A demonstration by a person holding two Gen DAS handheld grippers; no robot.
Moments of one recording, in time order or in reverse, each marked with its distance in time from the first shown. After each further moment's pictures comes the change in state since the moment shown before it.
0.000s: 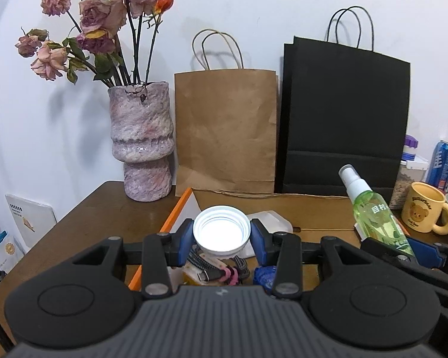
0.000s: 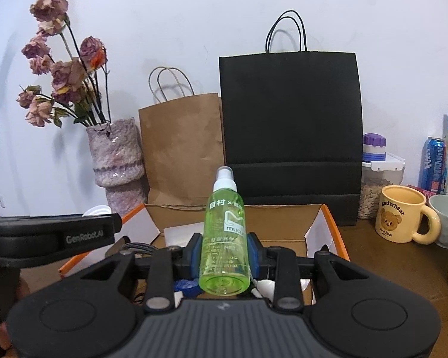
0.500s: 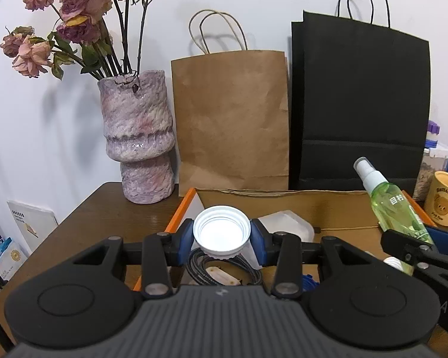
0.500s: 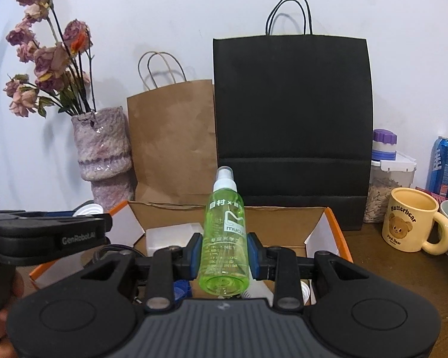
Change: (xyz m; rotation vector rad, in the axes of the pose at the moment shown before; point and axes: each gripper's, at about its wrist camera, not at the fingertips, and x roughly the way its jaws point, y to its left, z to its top) left arm 0.048 -0.001 0.005 0.045 0.030 0.031; right arm 0.045 -0.010 0.006 -0.022 0.038 -0.008
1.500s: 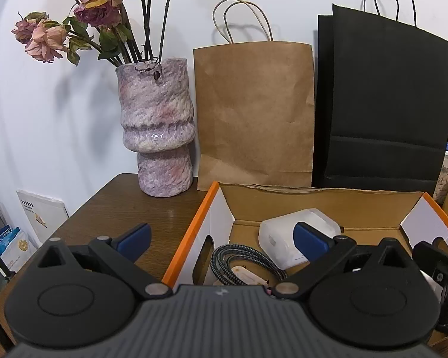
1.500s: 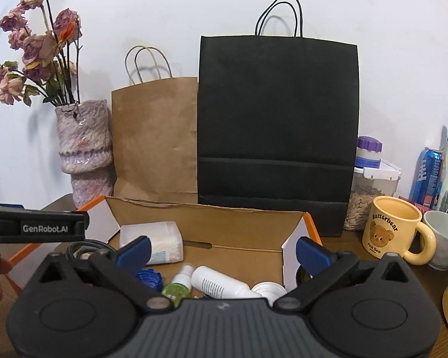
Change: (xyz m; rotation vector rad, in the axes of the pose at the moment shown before) left arm 0.012 0.017 0.000 -0.035 0.022 0.044; right arm 0.001 -0.007 -0.001 -0.047 -0.016 -0.074
